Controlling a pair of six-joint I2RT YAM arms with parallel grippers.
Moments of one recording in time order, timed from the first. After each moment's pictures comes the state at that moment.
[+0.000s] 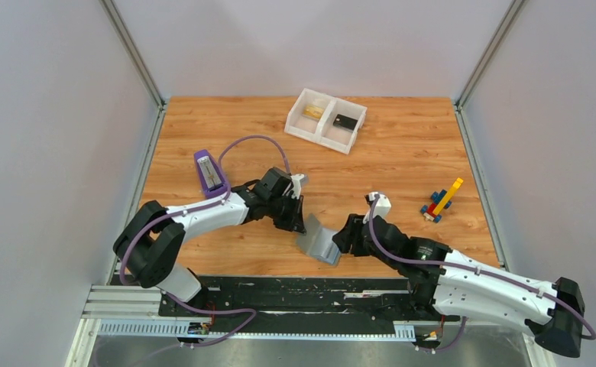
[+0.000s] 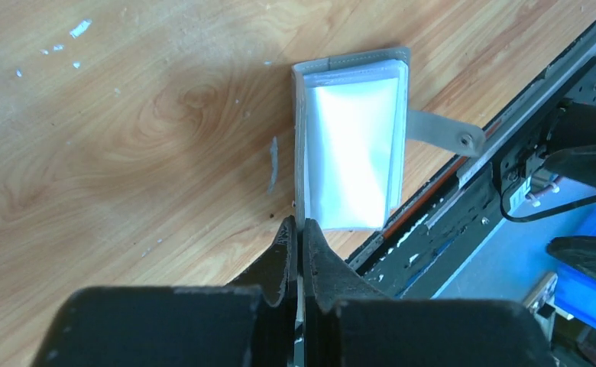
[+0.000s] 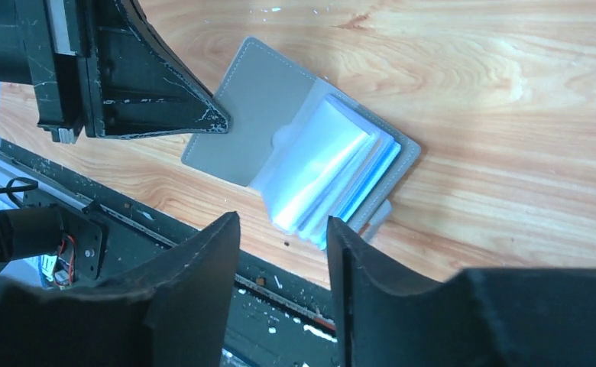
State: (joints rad) left arm -0.76 1.53 0.87 -0.28 0.39 -0.50; right arm 1.09 0.77 0.51 -0.37 0.35 0.87
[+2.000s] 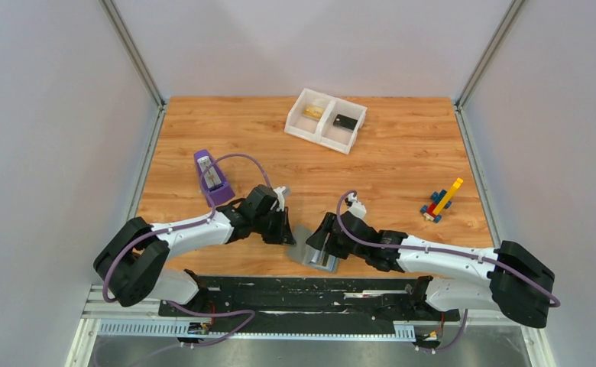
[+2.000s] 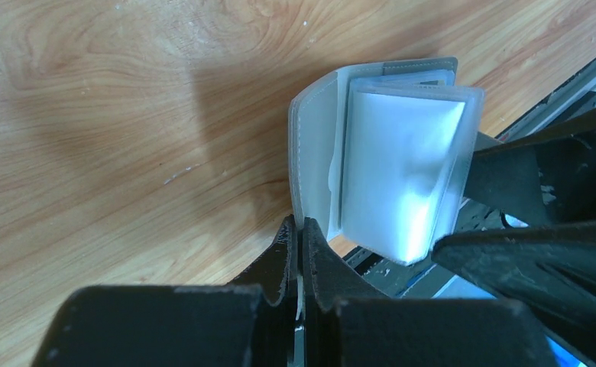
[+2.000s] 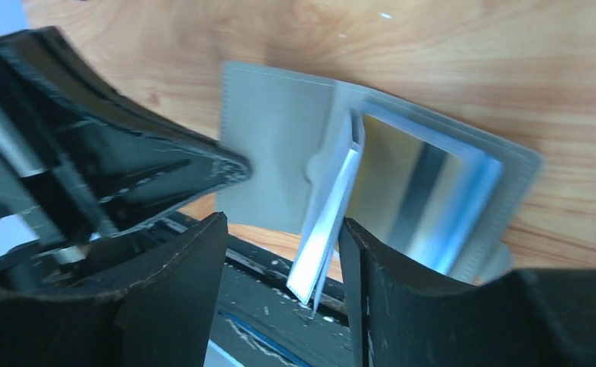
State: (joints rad) left arm -0.76 1.37 0.62 -0.14 0.32 -0.69; right arm 1.06 1.16 0.52 -0.12 0.20 1.24
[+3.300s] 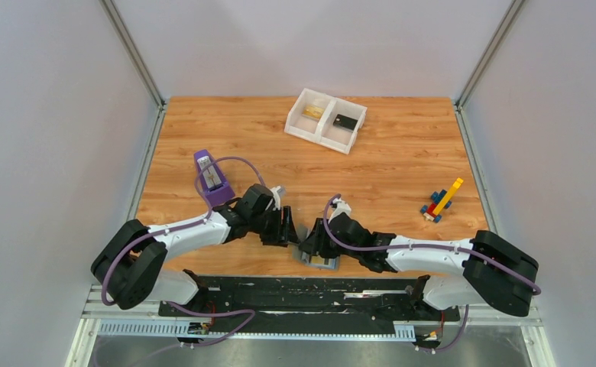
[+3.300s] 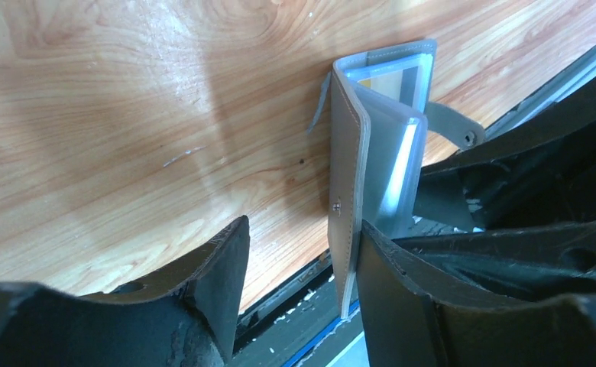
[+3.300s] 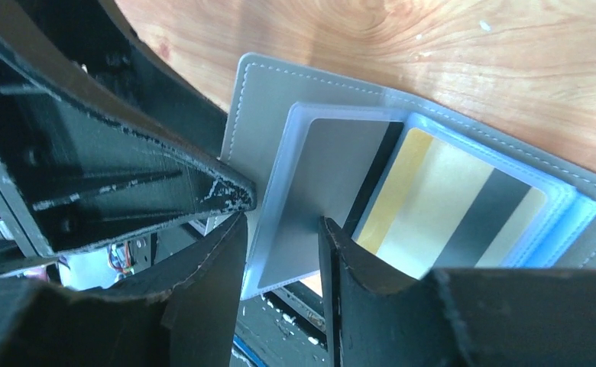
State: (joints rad) left arm -0.74 1.35 0.60 -0.15 0.37 -0.76; right arm 1.06 1.30 0.47 0.18 0.08 1.04
